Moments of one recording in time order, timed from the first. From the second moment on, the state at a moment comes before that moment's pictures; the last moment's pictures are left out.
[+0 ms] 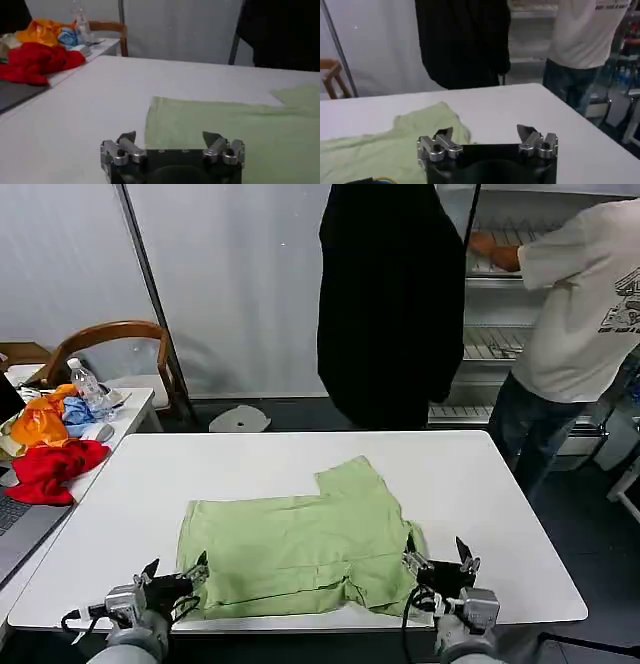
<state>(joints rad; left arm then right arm) 1.48 -0.97 -0.42 -2.21 -0.82 0.52 -0.67 -1.41 1.27 0.30 2.27 0.40 -0.57 0.56</state>
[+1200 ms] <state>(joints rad) 1.16 -1.01 -0.34 -1.93 -0.89 0.57 -0.61 -0.88 1.19 0.16 1.67 0.56 -0.58 0.31</state>
